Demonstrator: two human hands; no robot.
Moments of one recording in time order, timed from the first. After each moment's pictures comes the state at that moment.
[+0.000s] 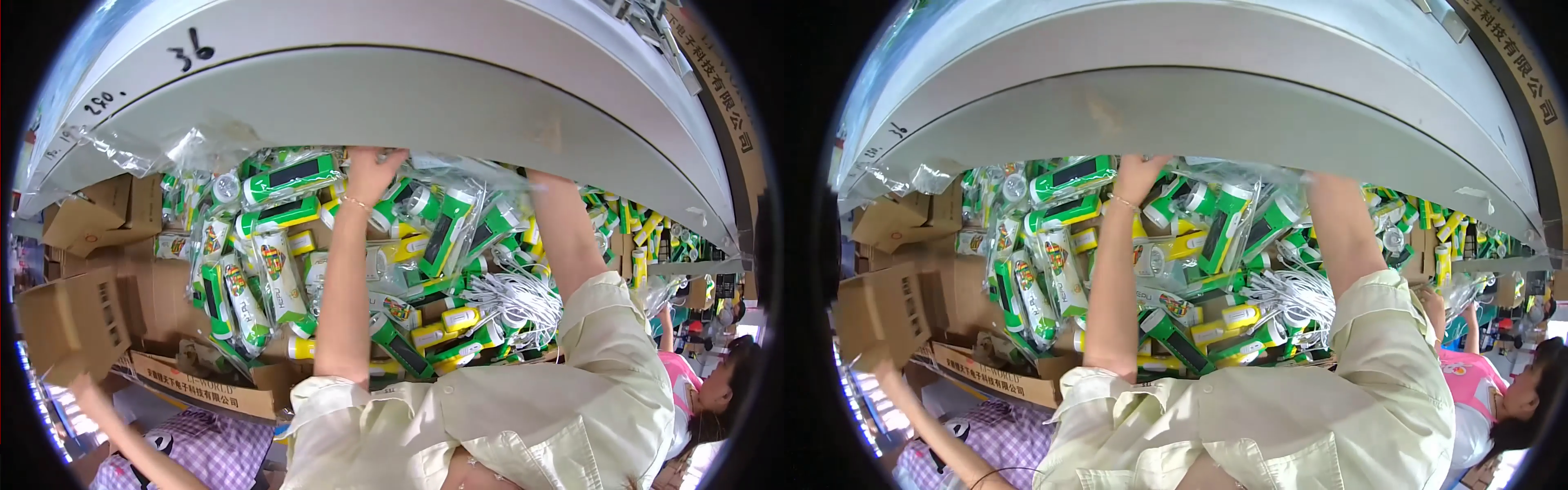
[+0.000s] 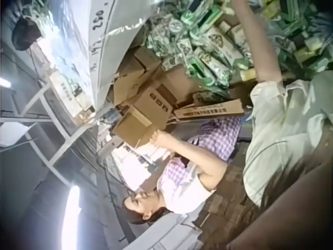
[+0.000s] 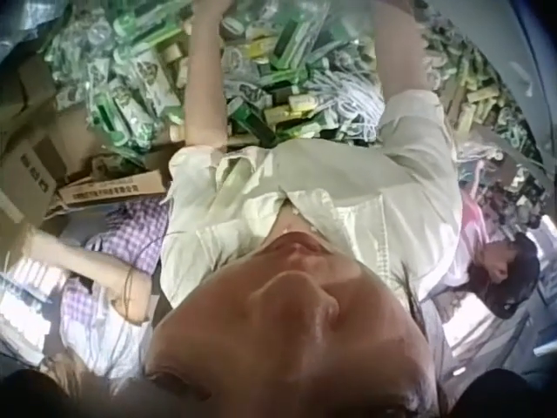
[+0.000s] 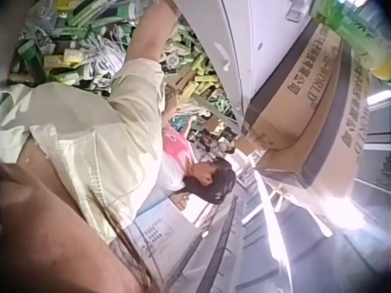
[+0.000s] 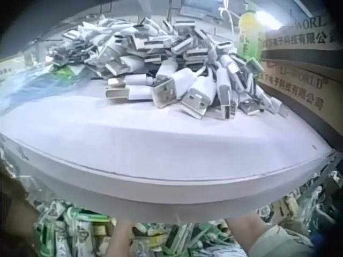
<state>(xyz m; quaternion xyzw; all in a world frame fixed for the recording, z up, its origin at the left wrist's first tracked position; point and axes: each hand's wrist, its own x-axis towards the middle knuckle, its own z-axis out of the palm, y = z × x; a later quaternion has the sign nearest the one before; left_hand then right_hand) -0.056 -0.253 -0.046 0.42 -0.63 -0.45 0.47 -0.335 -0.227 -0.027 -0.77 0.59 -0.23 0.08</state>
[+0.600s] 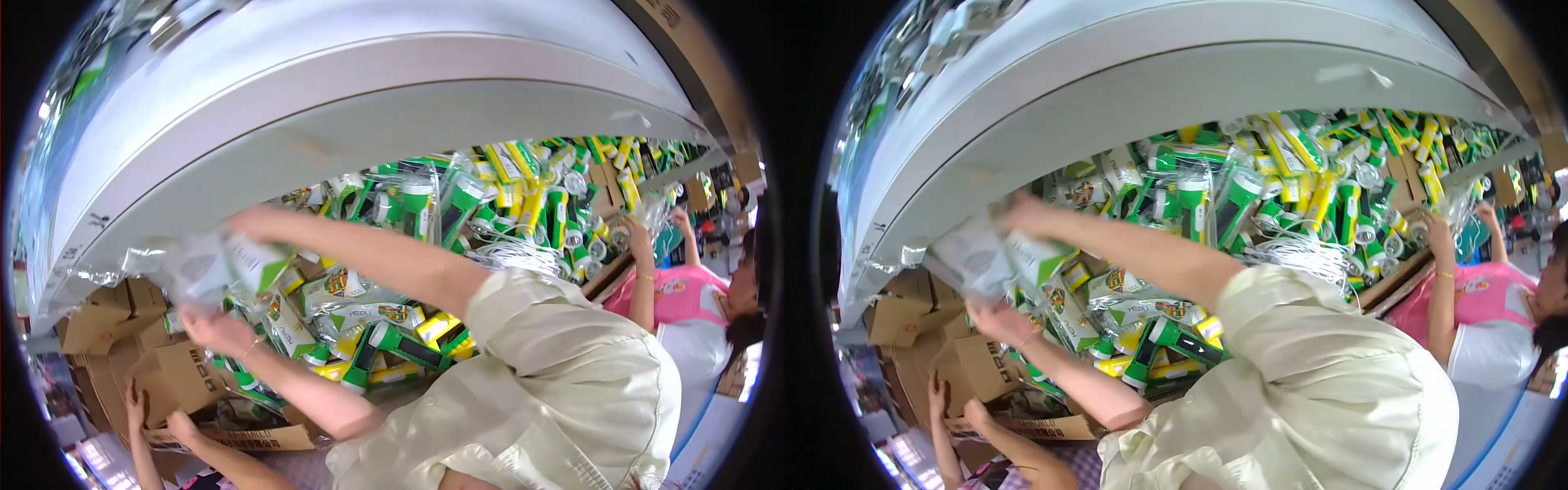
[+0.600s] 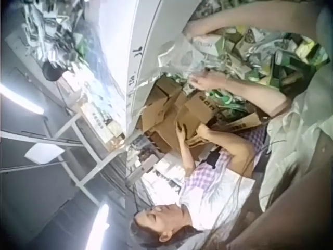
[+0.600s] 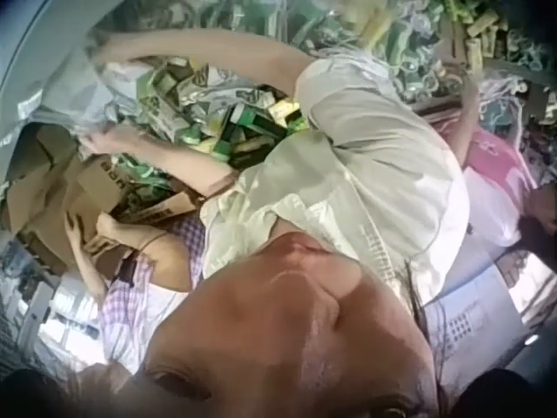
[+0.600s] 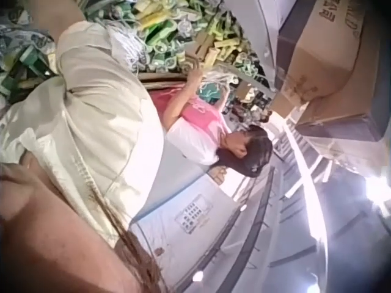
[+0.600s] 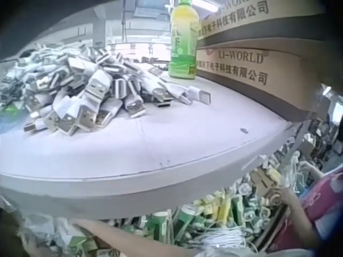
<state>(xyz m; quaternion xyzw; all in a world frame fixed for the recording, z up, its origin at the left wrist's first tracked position) 0.111 -0.184 -0.032 0.60 -0.43 -0.10 0.67 -0.044 -0.290 -0.023 -0.65 0.48 -0.26 0.53</state>
